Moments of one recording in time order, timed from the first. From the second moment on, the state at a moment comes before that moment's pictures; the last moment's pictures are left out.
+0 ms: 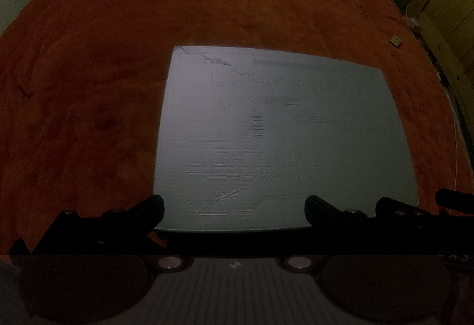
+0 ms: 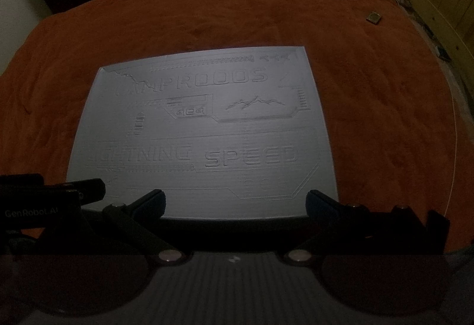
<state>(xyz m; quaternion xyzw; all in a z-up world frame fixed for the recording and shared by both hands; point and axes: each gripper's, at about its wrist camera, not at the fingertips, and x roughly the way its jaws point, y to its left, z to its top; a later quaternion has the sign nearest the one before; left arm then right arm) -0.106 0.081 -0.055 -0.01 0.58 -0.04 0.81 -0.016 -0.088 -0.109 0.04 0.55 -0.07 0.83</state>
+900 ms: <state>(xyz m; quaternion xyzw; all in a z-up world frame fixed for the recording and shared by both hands) -0.106 0.078 -0.056 -0.01 0.59 -0.04 0.81 -0.015 -0.090 -0.109 0.04 0.55 -0.07 0.83</state>
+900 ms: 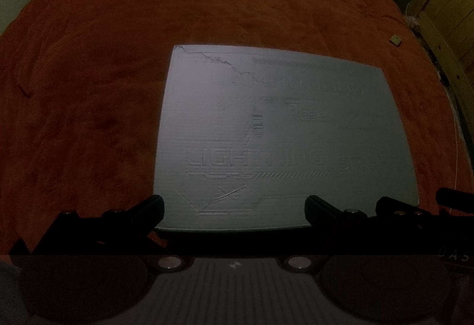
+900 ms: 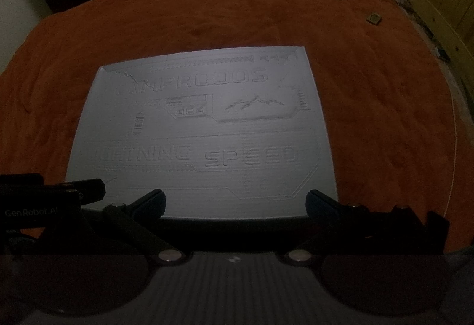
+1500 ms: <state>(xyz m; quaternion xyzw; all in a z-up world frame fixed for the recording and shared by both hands) -0.110 0.073 -0.055 -0.01 0.59 -0.03 0.81 -0.014 -0.093 -0.106 0.04 0.55 -0.07 0.83</state>
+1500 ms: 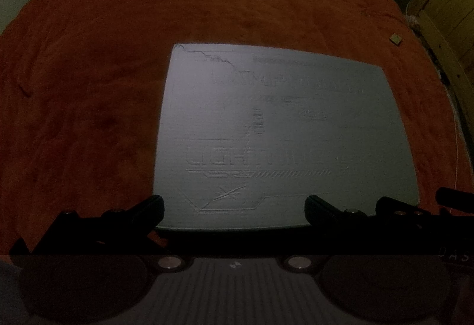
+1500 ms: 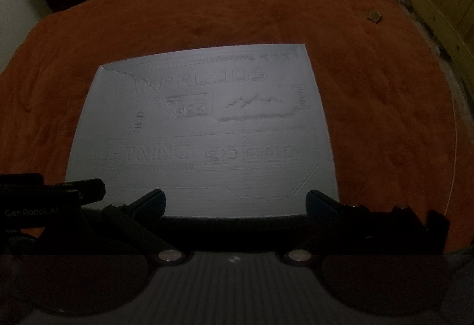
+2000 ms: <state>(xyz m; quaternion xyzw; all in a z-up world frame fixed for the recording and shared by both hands) -0.112 0.070 -0.056 -0.01 0.59 -0.03 0.81 -0.016 -0.092 -0.106 0.04 0.55 -0.07 0.83</state>
